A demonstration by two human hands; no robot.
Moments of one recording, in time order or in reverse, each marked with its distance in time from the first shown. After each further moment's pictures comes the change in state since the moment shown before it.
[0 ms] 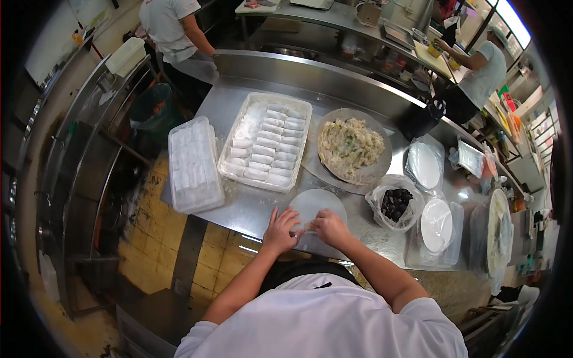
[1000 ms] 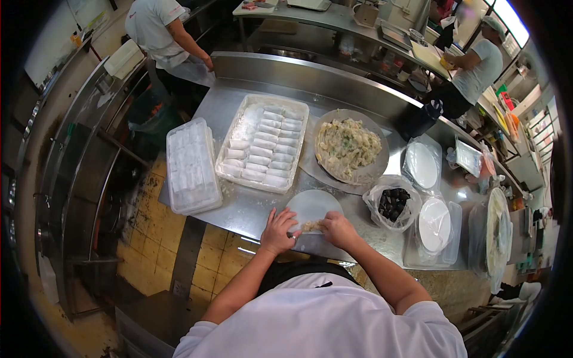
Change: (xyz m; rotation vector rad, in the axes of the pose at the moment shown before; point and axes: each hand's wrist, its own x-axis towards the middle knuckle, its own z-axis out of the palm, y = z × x) left_hand 0.000 -0.002 0.002 0.004 0.036 0.032; right_hand -0.022 0.009 -0.023 -0.031 -0.052 0.119
